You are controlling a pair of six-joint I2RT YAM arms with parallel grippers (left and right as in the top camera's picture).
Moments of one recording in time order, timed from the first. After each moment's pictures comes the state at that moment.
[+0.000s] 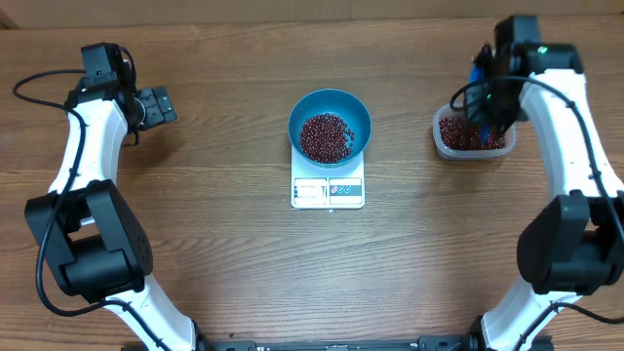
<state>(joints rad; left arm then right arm) 0.24 1.99 1.56 -0.68 -0.07 -0.15 -0.04 1.93 1.81 -1.21 0.05 -0.09</state>
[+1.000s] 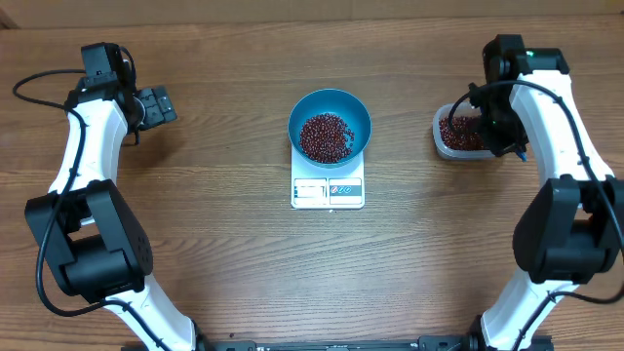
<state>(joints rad) 0.24 1.99 1.56 -0.68 -0.07 -0.15 -0.04 2.00 1.72 -1.33 0.42 -0.41</state>
